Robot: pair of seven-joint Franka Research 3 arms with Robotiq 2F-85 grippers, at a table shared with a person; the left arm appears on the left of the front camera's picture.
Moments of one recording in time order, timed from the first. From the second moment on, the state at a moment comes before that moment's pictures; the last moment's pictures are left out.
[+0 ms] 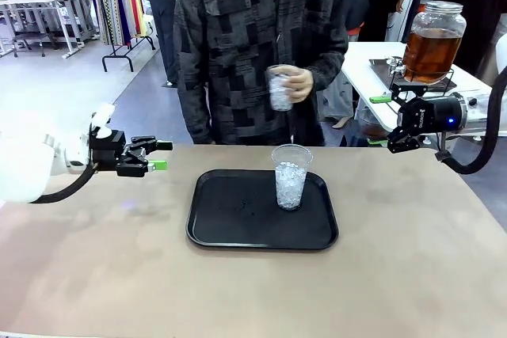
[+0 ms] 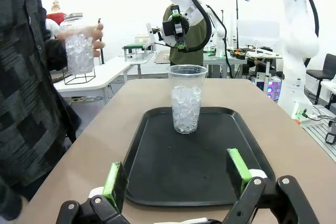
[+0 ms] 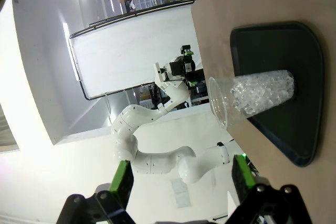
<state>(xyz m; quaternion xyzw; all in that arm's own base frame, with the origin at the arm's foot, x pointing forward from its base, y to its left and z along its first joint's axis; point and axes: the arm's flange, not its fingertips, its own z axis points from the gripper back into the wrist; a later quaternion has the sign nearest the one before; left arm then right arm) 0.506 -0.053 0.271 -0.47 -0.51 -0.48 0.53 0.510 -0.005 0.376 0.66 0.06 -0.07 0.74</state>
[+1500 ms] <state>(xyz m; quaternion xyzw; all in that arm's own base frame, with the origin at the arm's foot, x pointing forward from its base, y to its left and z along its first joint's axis) 0.506 -0.053 0.271 -0.47 -0.51 -0.48 0.53 0.510 -0.005 0.376 0.66 0.06 -0.07 0.74</state>
